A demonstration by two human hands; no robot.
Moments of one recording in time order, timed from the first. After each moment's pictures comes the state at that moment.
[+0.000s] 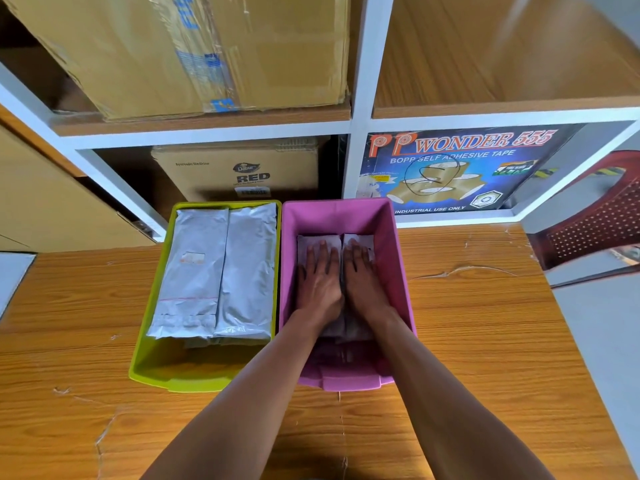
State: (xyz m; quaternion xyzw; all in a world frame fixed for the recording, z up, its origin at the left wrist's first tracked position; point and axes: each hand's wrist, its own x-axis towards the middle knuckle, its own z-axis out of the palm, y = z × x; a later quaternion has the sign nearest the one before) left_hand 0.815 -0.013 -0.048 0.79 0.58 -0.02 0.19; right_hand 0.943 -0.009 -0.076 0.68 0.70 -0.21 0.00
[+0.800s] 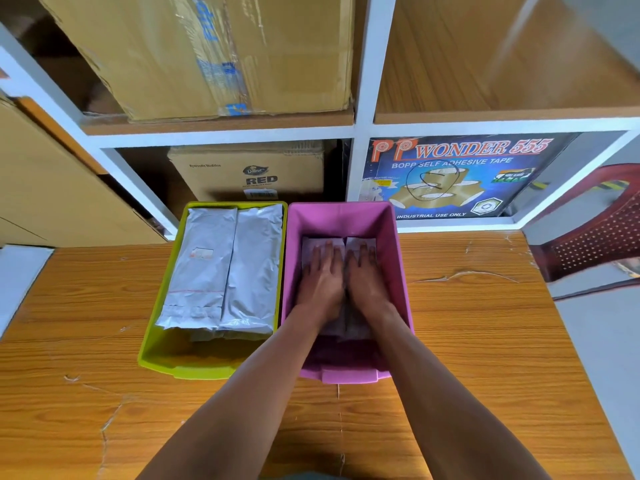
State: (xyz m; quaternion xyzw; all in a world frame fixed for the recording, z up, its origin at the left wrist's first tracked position) left_hand 0.814 -0.018 -0.030 0.81 0.57 -0.02 0.17; right_hand 0.939 -0.007 -0.049 0.71 0.67 -0.20 0.01
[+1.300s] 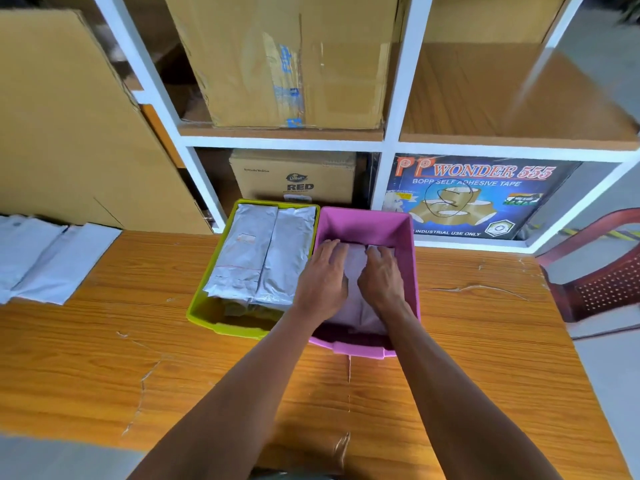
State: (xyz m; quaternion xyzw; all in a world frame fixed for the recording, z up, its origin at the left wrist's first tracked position) left_hand 0.770 -0.075 0.031 0.79 0.56 0.23 0.08; right_hand 0.920 -0.053 0.019 0.71 0.66 -0.15 -0.20
